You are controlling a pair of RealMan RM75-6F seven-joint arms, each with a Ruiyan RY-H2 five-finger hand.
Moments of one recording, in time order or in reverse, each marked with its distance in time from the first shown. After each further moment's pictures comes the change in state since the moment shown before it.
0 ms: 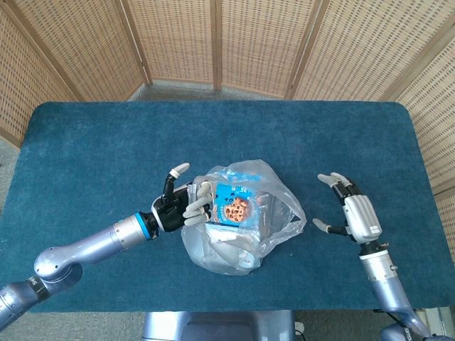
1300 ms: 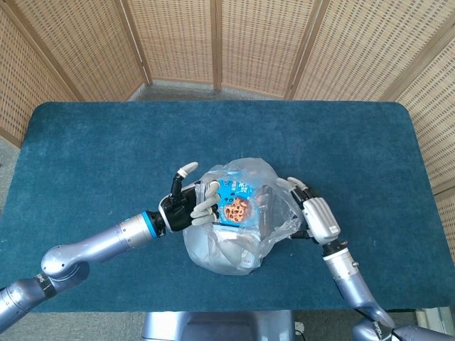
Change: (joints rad) left arm -0.031 -0.034 -0.011 0.002 0.005 0.002 0.024; right arm 0.099 -0.143 0.007 -0.027 -0.014 -0.050 0.001
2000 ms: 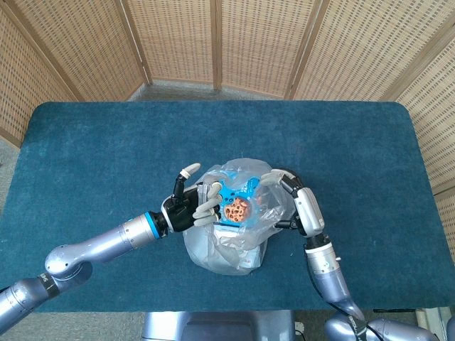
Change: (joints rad) left arm -0.005 -0.012 0.006 0.011 0.000 0.003 0.002; right arm 0.030 -0.147 0.104 -0.037 0.060 0.097 0.095
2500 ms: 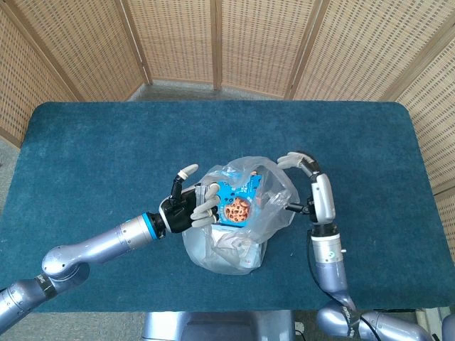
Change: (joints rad) left arm 0.014 0.008 -0.005 -0.006 -0.008 -0.019 -0.002; right arm 0.006 -0.021 0.113 0.018 0.055 0.071 -0.007
